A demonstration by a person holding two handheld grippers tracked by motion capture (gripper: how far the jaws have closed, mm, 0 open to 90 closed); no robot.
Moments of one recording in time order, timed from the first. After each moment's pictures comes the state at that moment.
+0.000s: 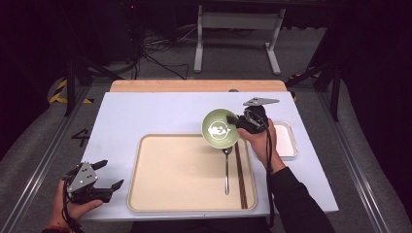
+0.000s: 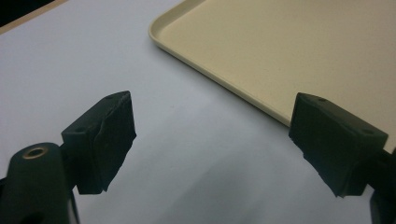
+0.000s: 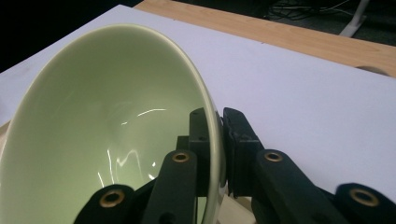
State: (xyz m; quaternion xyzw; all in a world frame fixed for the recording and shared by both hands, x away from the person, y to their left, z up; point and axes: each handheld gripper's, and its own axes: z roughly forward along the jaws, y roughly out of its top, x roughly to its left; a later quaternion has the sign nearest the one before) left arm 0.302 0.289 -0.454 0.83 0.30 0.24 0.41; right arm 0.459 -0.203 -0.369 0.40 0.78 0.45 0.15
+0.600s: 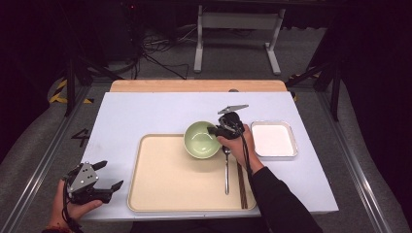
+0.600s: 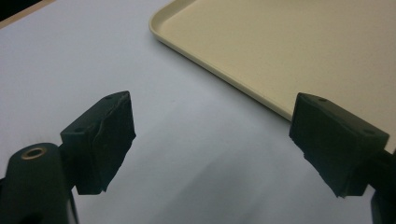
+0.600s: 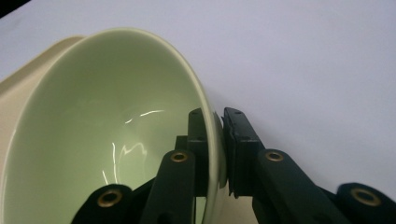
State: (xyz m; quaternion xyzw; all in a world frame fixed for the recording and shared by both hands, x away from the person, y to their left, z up) left arm 0.302 0.289 -0.455 0.83 0.30 0.24 0.40; right arm 0.476 -0.149 -0.415 0.39 0.82 0.40 0.10
